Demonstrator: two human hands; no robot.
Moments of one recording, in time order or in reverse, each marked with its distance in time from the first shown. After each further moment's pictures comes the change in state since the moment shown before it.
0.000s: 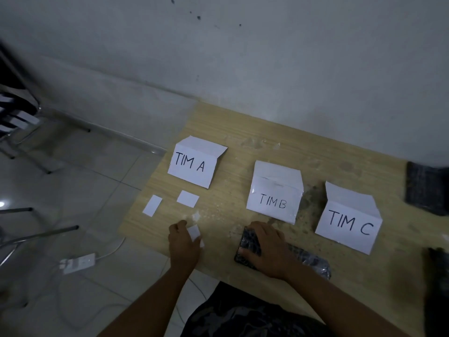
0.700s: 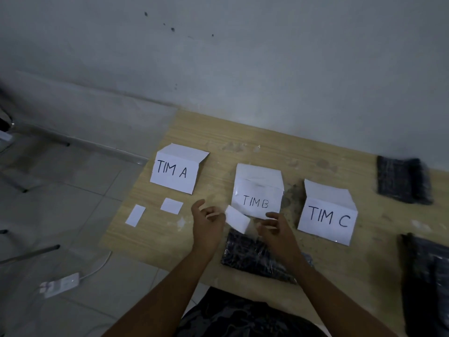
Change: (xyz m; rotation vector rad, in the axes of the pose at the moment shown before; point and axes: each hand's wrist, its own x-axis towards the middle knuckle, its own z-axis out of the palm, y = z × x) left_hand -0.017 0.119 0.005 -0.863 -0.127 -0.062; right_hand -0.013 0.025 -0.026 0.834 0.349 0.405
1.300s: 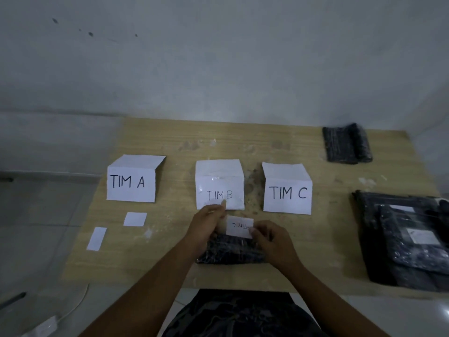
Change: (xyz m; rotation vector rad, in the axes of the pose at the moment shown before) left_hand -0.014 0.009 0.059 0.160 -0.425 -0.259; right_hand -0.045 0.041 -0.050 -0.220 0.201 -0.219
